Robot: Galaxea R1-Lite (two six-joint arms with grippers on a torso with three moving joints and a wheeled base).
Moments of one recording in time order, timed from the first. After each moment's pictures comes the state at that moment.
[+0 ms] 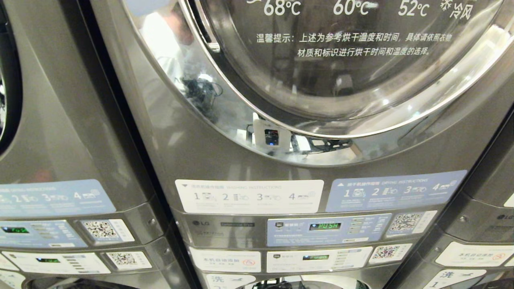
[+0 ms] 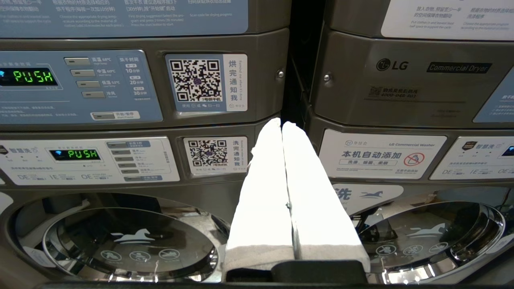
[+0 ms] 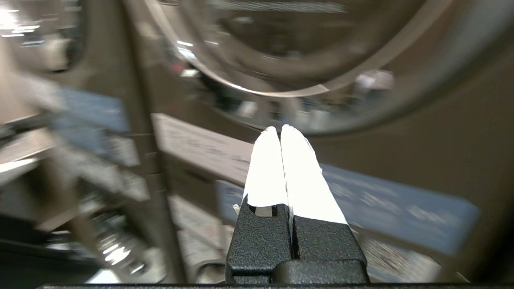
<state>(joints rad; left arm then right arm) 0.00 0.00 0.00 -0.01 0.00 0.00 -0.01 0.46 -0.74 0.01 0.58 0.13</state>
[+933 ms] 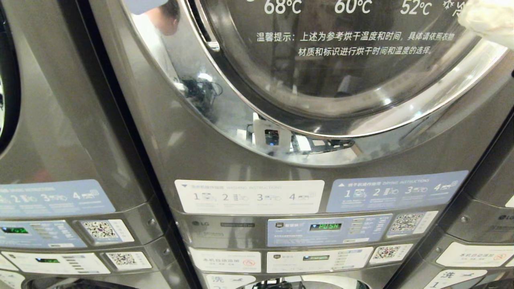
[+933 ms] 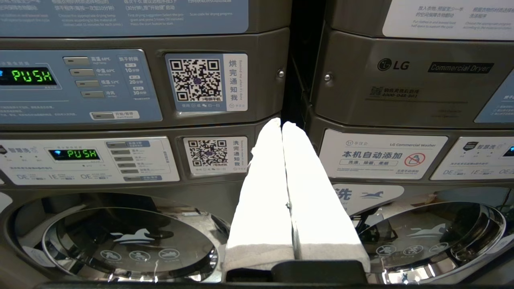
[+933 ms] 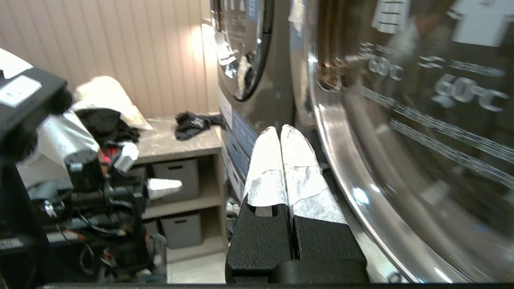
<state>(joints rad) 0.00 0.00 0.00 -0.01 0.00 0.00 0.61 1.18 -1.04 -0.47 0.63 0.13</state>
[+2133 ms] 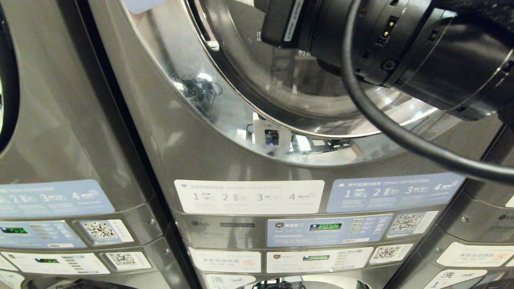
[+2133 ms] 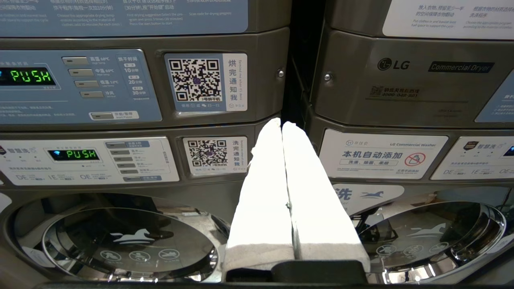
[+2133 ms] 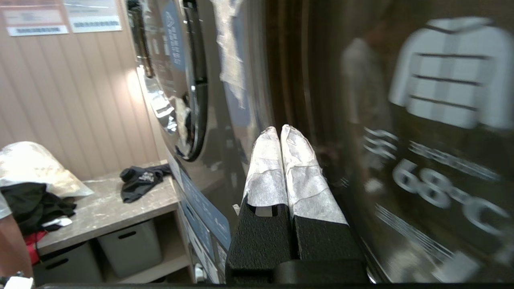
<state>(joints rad) 0.00 0.00 0.00 -0.01 0.00 0.00 0.93 1.71 -1.54 -0.53 0.11 0.09</state>
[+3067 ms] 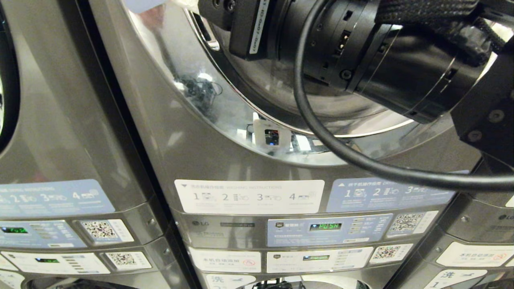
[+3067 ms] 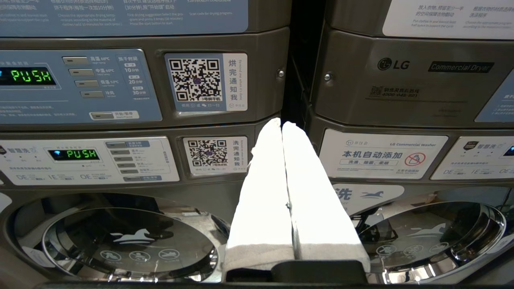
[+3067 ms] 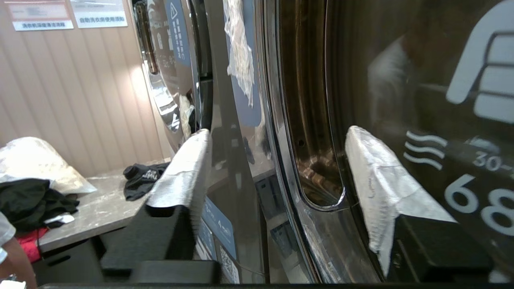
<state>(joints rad) 0.00 0.00 0.00 -0.01 0.00 0.00 0.94 1.78 -1.59 -0.54 0.12 0.08</state>
